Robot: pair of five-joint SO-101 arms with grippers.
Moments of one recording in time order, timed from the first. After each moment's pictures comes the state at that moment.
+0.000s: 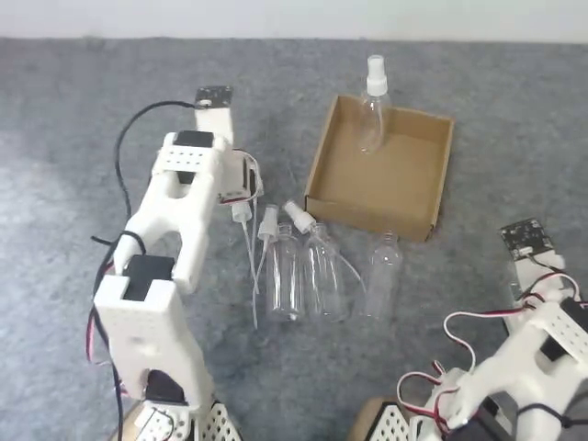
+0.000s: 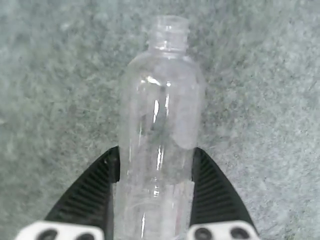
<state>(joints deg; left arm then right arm) -0.7 23.7 3.1 65.8 13.1 45.1 -31.4 63.3 46.8 63.3</state>
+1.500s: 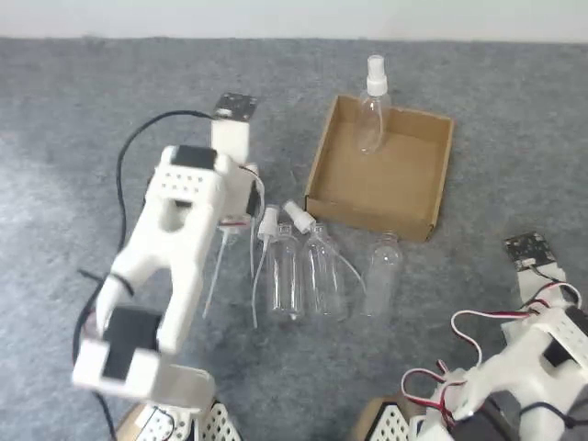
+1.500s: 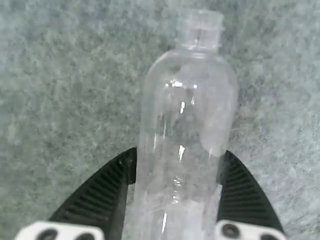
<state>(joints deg) 3.8 2.3 18.2 71.6 3.0 48.7 -30.1 65.0 46.9 63.5</state>
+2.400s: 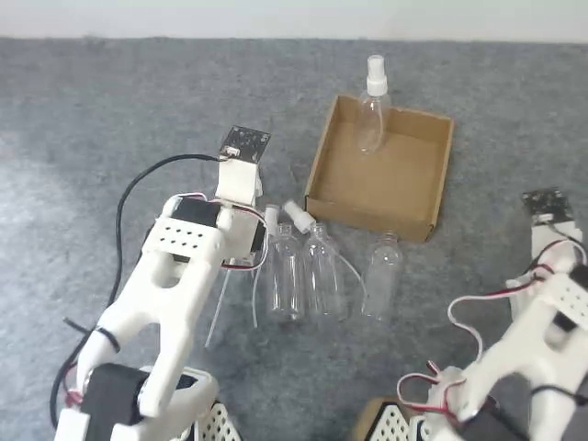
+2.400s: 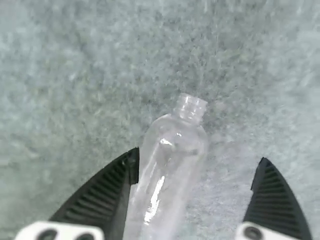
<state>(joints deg) 7.8 -16.5 42.4 60.9 3.0 39.5 -28.2 49.2 59.0 47.0</state>
